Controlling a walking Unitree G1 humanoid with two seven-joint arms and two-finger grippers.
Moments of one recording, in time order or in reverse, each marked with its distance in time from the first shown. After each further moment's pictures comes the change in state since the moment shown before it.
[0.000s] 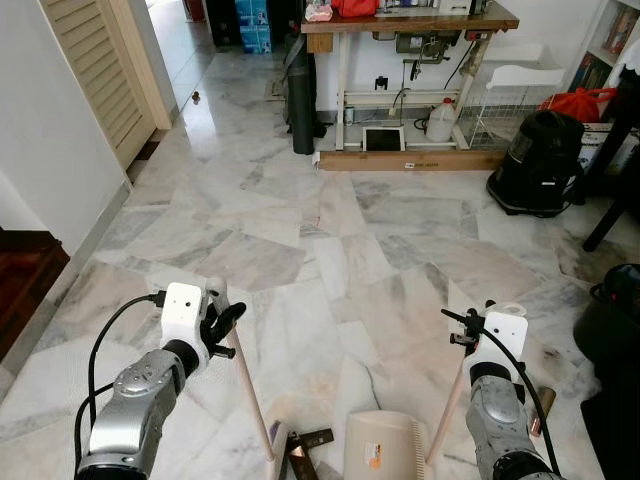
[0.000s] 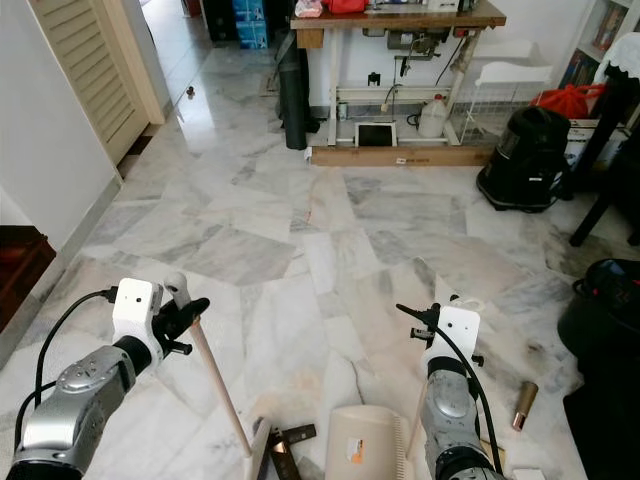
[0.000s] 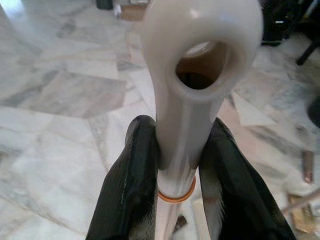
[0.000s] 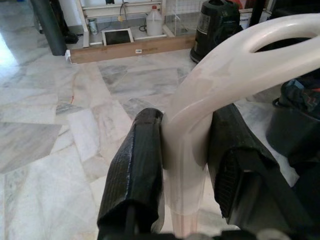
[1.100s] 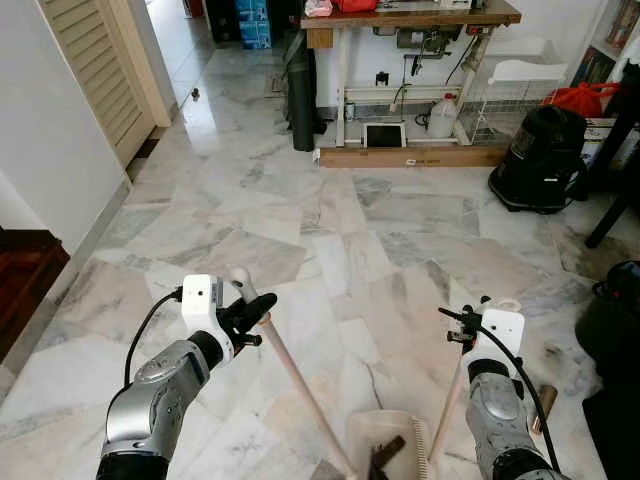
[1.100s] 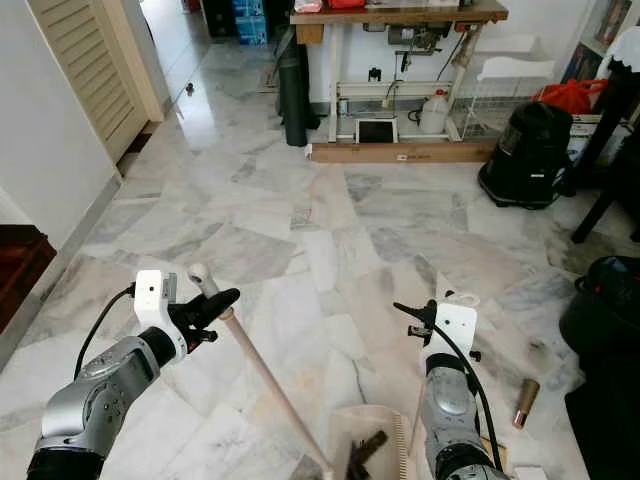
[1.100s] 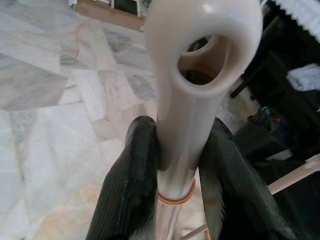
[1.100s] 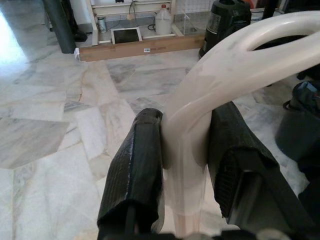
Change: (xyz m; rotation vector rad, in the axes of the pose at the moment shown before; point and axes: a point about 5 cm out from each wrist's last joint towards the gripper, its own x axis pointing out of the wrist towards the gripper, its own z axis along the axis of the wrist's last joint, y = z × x) left arm 0.013 -0.025 0.011 -0.284 -0.074 -0.151; right arm 0.003 0.004 0.004 0.003 -0.009 0.041
